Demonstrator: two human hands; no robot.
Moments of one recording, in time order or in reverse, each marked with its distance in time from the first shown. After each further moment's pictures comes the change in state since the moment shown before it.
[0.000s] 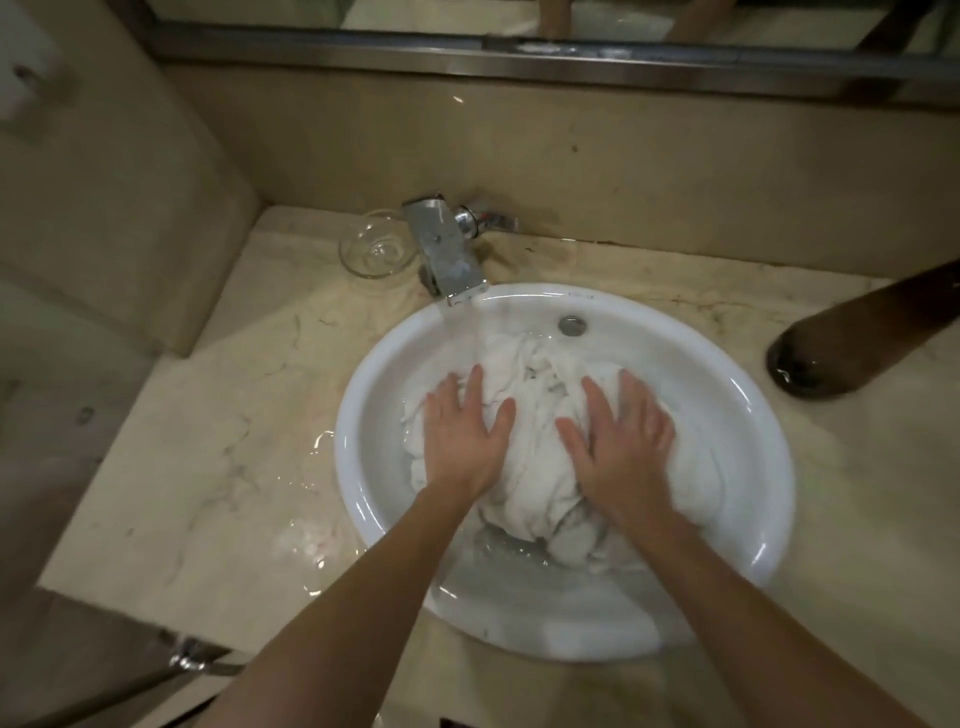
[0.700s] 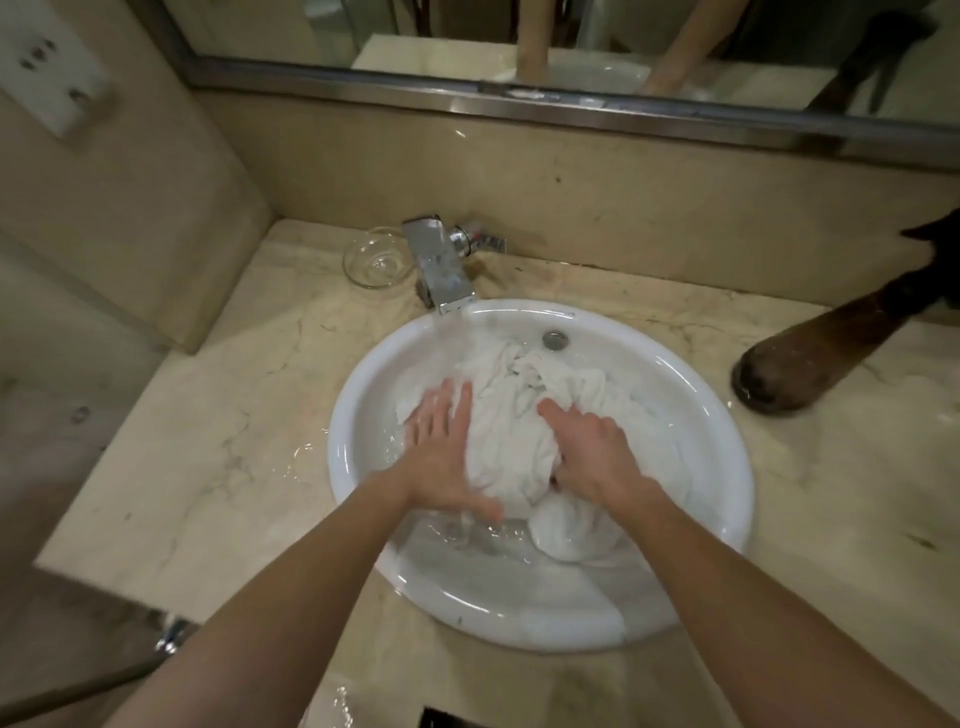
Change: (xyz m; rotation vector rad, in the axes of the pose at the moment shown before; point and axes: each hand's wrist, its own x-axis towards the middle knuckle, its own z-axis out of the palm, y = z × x) left_hand -0.007 -0.020 -0.029 0.241 -0.436 0.193; right_hand 0.022 -0.011 -0.045 -0.182 -0.452 -0.203
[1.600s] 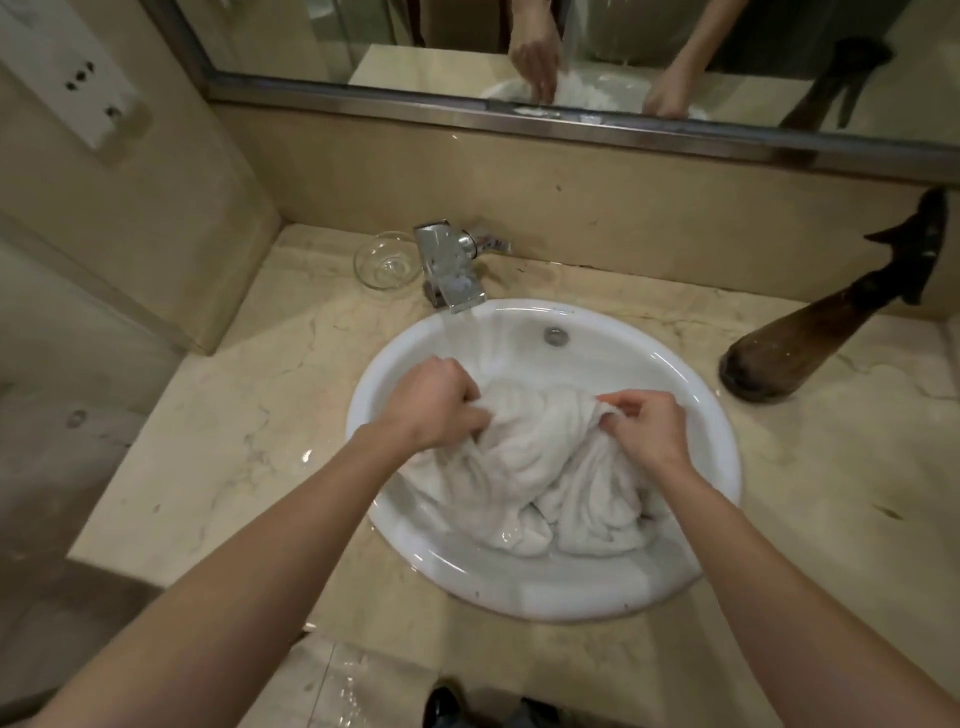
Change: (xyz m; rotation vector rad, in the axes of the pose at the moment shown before) left_hand -0.031 0.042 -0.097 0.042 0.242 0.073; right_hand -0.024 0.028 -0.025 0.836 0.313 0.388
